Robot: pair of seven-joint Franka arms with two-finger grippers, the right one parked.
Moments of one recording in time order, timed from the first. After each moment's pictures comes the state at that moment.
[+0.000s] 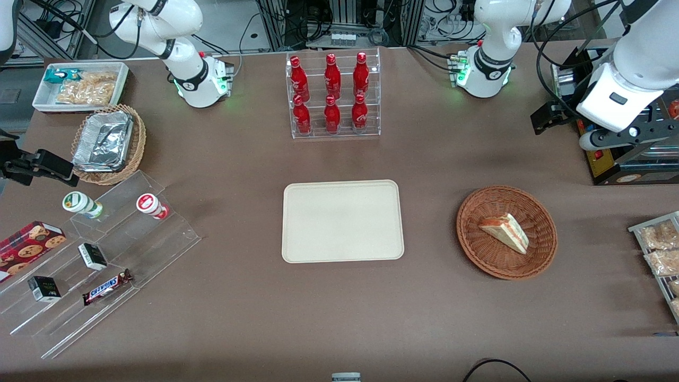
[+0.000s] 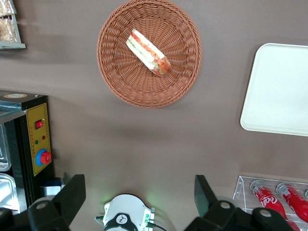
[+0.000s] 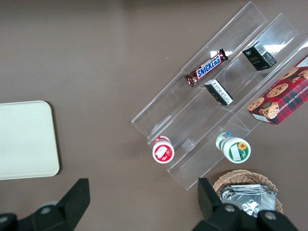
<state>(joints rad) 0.01 -0.02 -0.20 -1.54 0.03 1.35 -0.30</state>
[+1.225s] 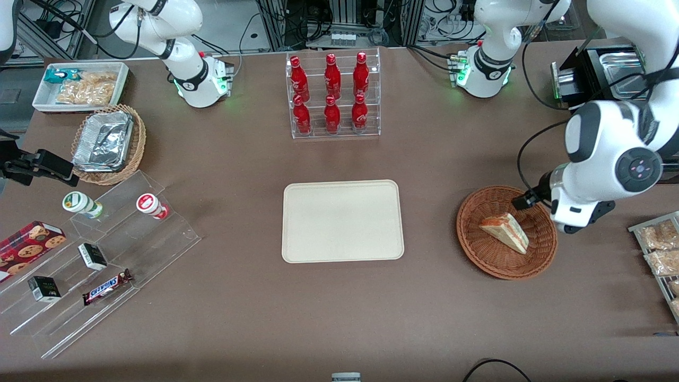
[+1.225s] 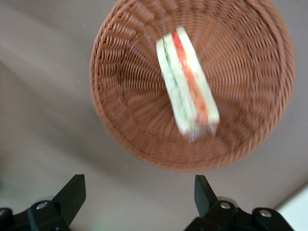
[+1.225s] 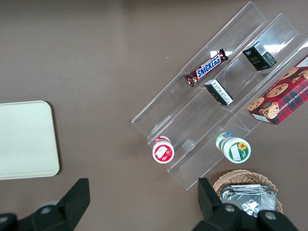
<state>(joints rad) 0.05 0.24 -0.12 -1.92 0.03 1.92 -0.74</state>
